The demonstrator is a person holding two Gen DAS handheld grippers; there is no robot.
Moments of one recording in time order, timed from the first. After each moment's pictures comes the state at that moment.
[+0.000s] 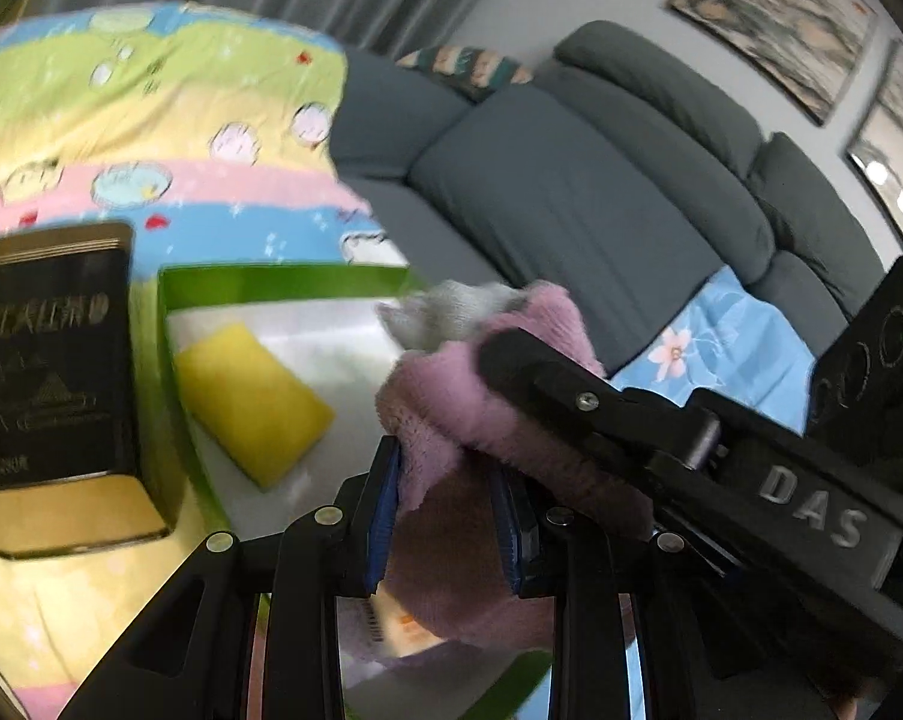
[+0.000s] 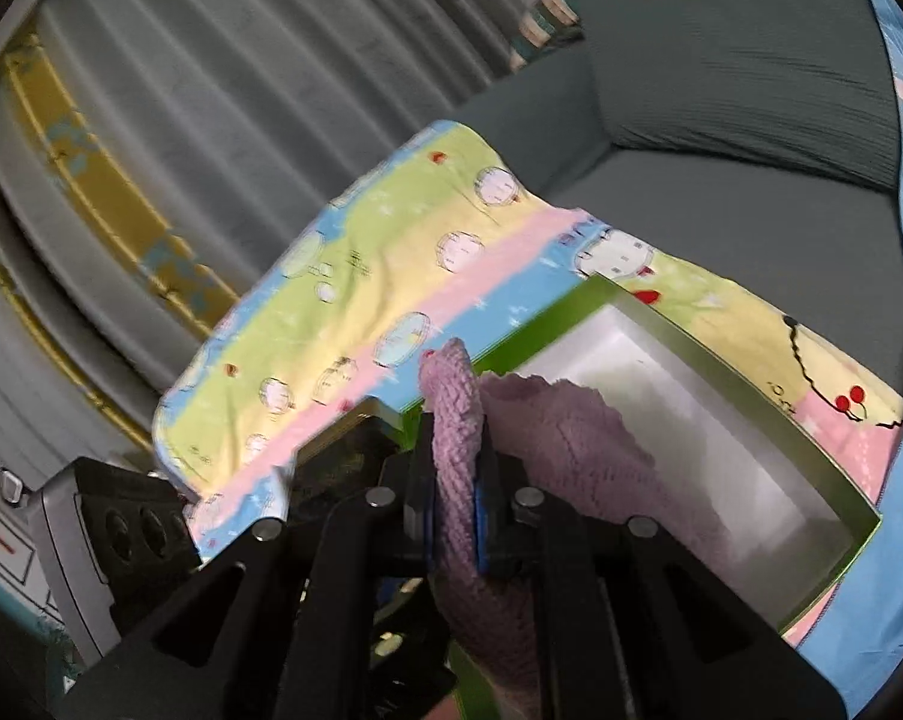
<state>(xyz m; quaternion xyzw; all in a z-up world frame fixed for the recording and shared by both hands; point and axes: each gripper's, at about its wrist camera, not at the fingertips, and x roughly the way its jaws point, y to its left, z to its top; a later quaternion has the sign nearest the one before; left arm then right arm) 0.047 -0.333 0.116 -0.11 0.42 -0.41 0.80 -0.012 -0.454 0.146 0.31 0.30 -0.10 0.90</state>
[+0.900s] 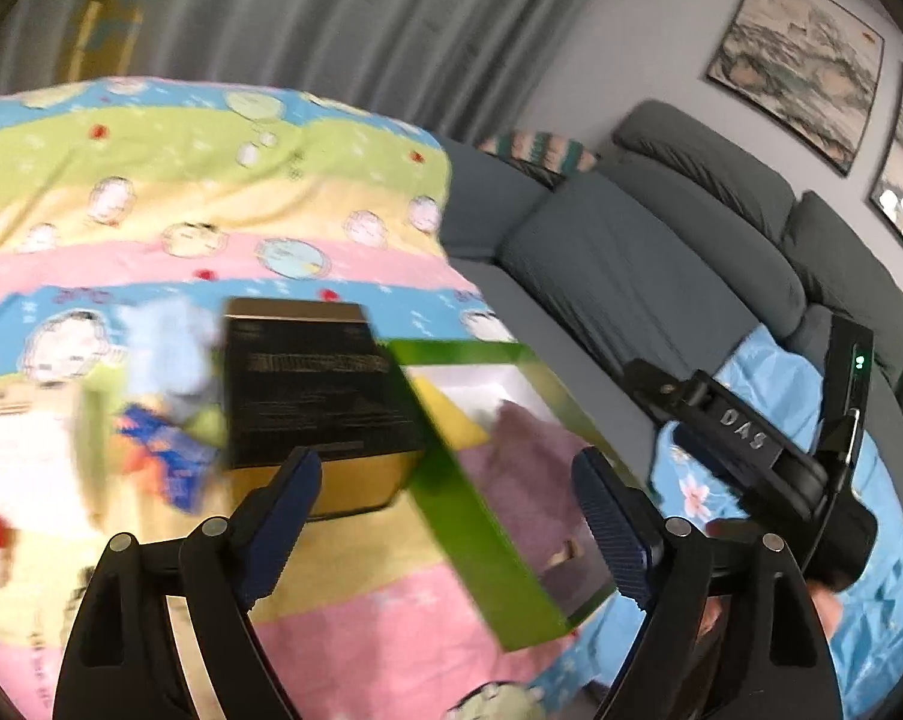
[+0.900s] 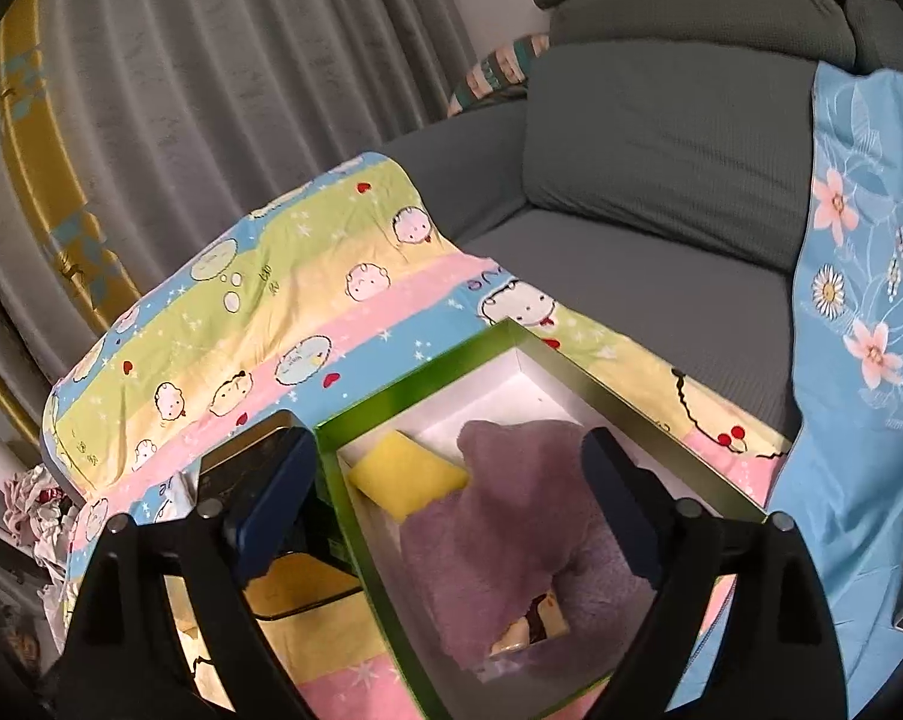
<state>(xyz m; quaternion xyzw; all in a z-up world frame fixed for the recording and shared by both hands) 0.015 -0.182 0.166 -0.11 0.36 -0.32 0.87 -0.034 -0.421 0.185 0.21 0.28 -0.20 0.91</state>
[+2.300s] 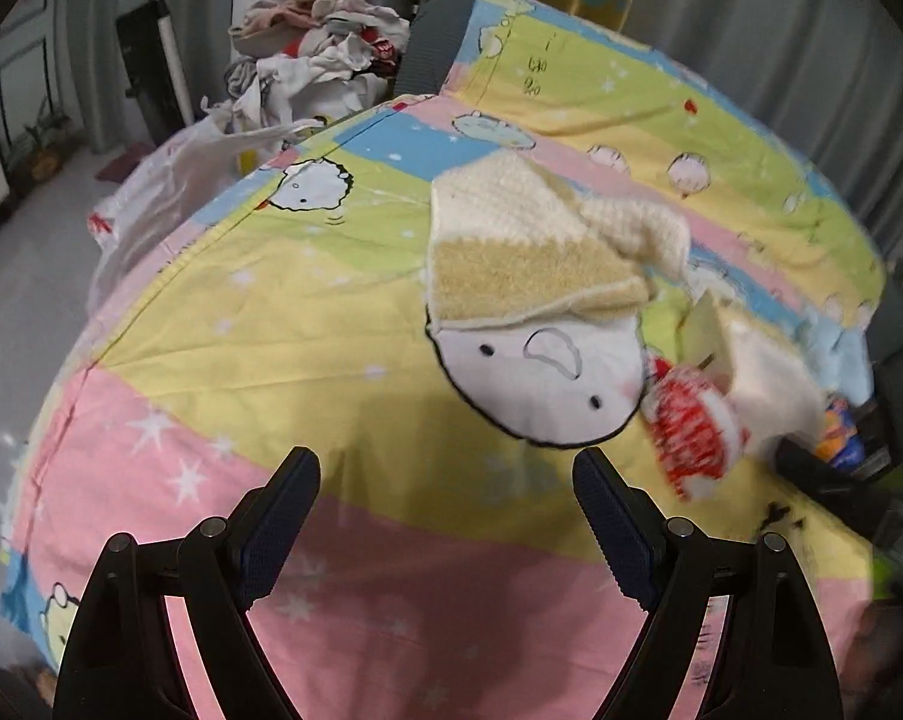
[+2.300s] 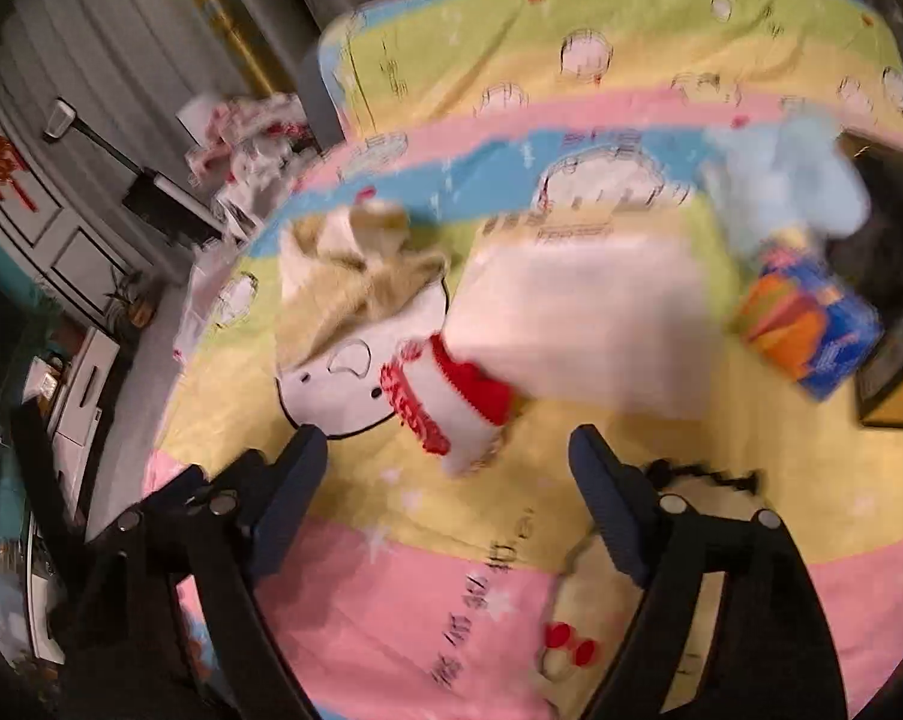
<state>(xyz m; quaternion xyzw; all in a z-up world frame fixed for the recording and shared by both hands) 0.000 0.161 0.045 -0.19 0.43 0.08 0.88 0.066 -0.054 0.061 0.09 0.50 0.17 0.84</state>
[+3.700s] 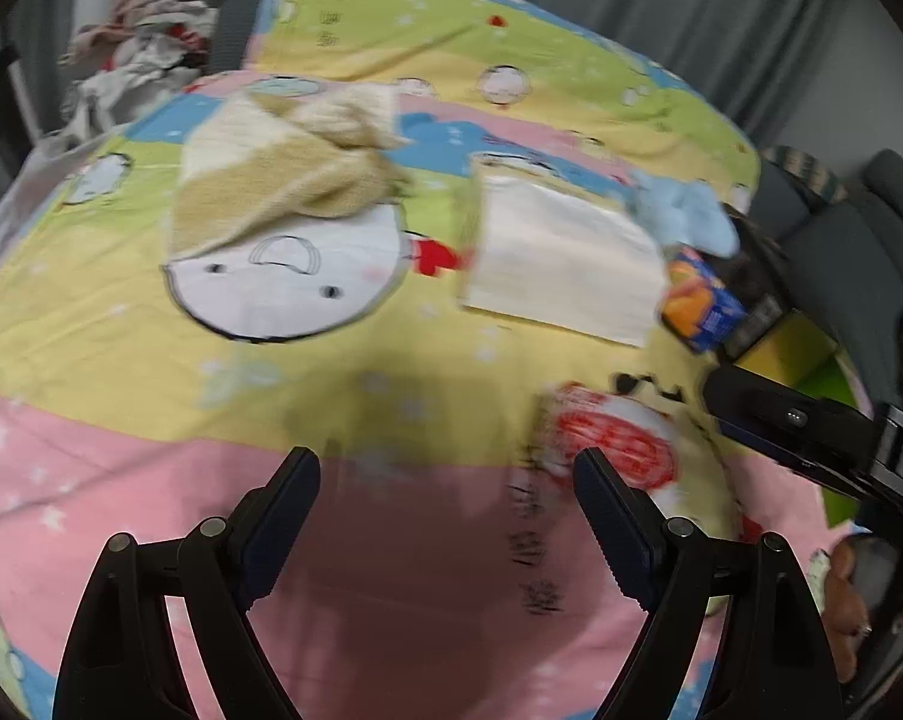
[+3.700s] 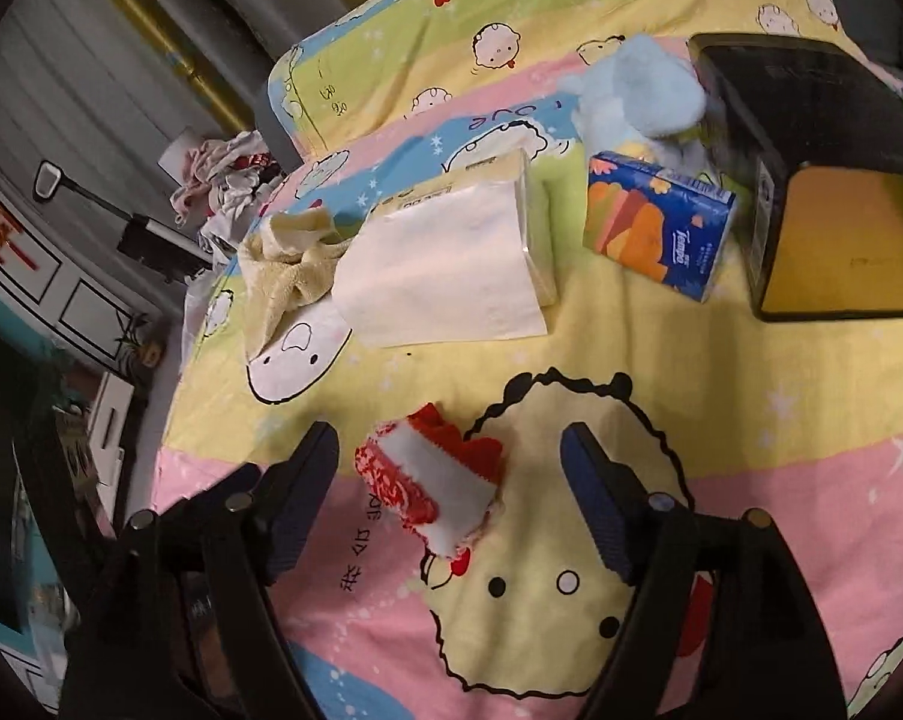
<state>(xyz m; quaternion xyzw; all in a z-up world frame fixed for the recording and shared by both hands) -0.007 0.051 0.035 -0.13 0.46 -0.09 0.88 0.032 -0.151 0.055 0.18 0.50 0.18 0.83</state>
